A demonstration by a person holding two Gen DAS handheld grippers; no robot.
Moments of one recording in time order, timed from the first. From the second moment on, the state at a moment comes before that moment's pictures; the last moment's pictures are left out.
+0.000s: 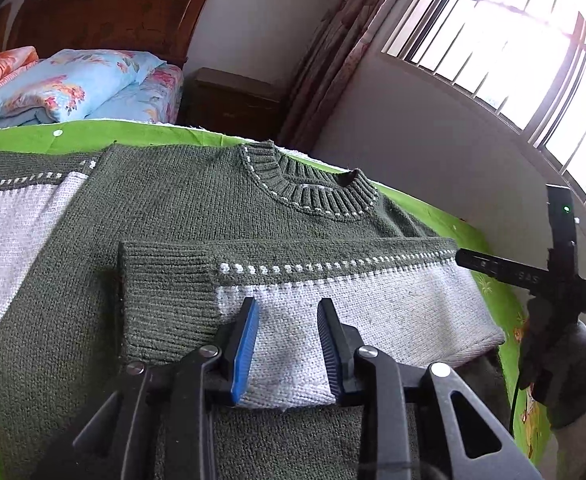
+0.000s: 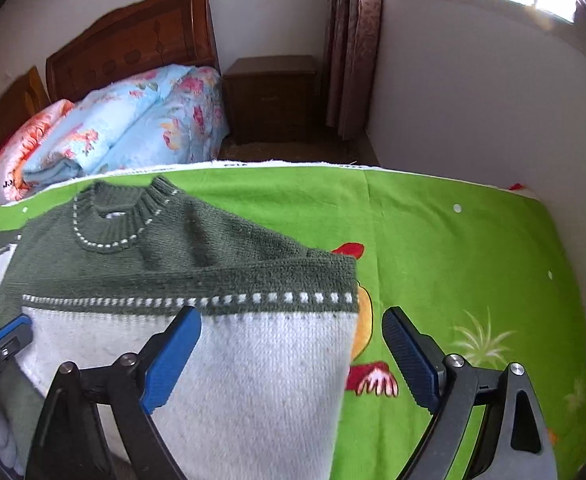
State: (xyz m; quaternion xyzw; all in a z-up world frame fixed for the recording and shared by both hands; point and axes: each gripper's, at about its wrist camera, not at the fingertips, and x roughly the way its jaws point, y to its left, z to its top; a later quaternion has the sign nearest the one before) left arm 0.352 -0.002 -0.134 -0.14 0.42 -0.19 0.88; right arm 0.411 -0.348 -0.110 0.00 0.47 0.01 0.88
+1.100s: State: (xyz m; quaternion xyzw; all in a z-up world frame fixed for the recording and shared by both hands) left arm 0.352 -0.008 -0.134 -0.13 0.41 -0.18 0.88; right arm 0.286 -0.399 -0.122 0.03 0.47 -0.06 0.88
